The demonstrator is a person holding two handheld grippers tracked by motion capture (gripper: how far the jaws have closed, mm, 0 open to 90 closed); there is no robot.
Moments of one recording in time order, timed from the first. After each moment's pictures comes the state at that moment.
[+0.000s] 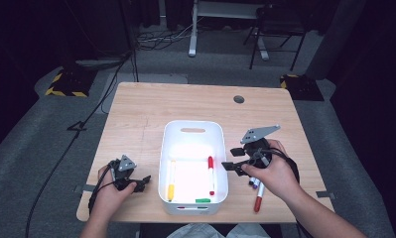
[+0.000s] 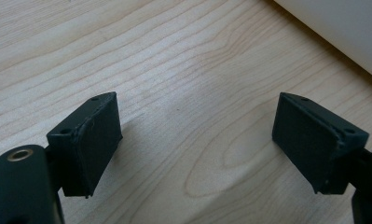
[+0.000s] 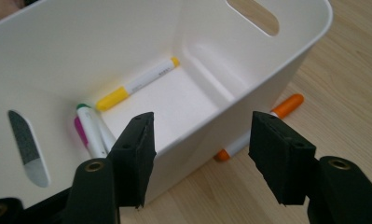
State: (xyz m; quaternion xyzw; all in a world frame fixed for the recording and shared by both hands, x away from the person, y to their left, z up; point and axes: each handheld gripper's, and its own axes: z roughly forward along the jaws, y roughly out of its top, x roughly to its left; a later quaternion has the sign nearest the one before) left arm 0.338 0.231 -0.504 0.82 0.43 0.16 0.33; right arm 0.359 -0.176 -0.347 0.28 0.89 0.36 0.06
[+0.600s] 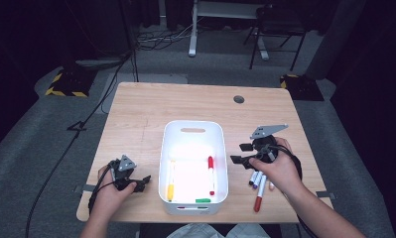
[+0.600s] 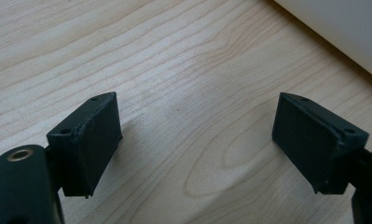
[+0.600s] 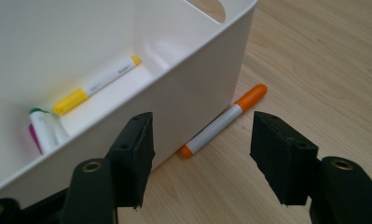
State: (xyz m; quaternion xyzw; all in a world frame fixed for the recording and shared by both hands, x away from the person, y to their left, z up) left arm 0.338 0.231 -0.504 0.82 0.44 0.16 0.33; right arm 0.384 -0.203 -0.374 0.31 0.87 0.37 0.08
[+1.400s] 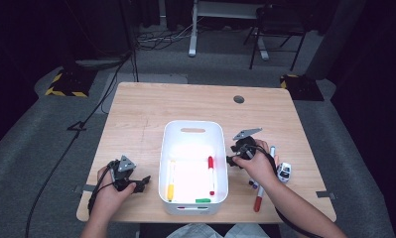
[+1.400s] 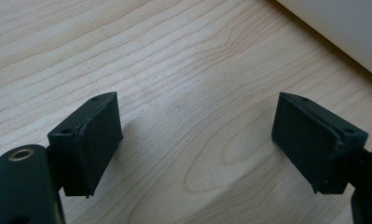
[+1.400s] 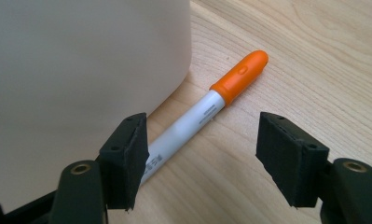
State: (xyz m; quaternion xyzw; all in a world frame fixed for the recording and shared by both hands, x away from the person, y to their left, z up) left arm 0.336 0.231 -0.504 0.82 0.44 0.16 0.33; right arm 0.439 -0.183 -0.464 0.35 0.87 0.33 0.09
